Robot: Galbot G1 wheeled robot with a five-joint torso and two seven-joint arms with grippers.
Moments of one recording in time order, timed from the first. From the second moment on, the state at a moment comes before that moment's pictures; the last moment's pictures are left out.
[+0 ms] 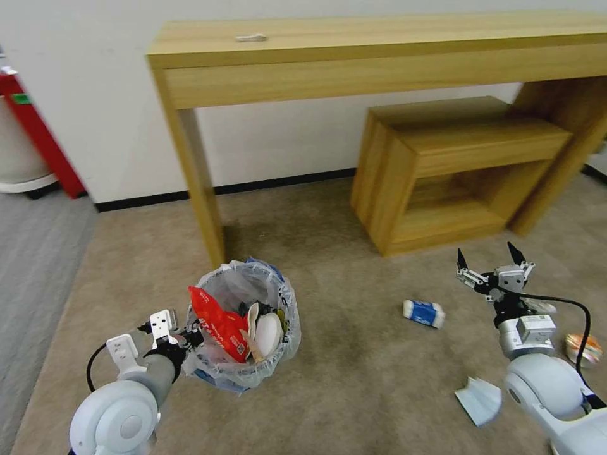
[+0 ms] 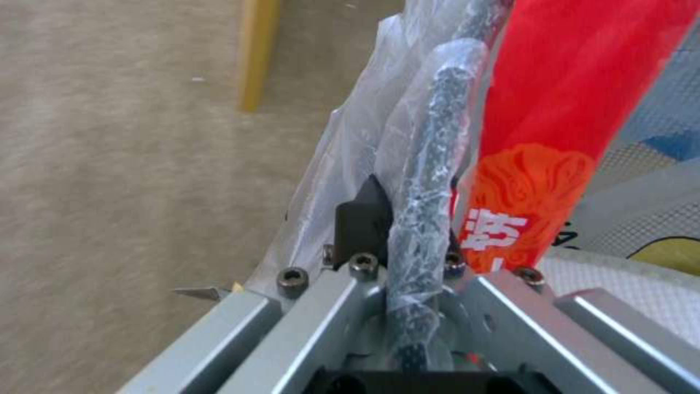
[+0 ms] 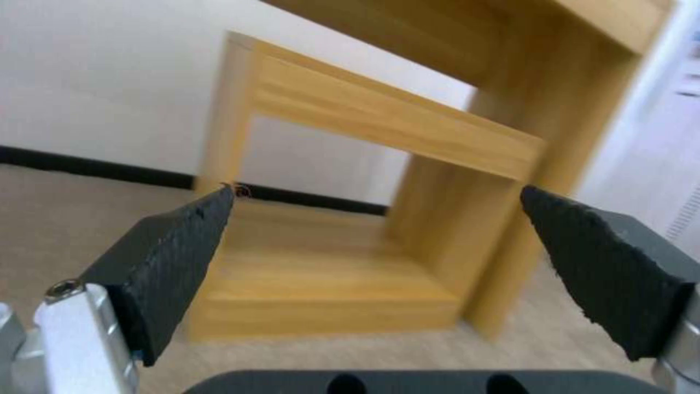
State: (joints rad) left arm 1.53 -1.14 -0.57 -2.26 -1.01 0.58 -0.53; right arm -1.40 0.77 0.48 1.85 0.37 0.20 0.38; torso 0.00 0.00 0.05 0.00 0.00
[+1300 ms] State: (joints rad) left arm 1.54 -1.15 -0.60 -2.27 -1.02 0.56 -0.56; right arm -1.35 0.82 0.40 1.80 0.36 0.26 0.36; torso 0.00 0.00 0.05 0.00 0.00
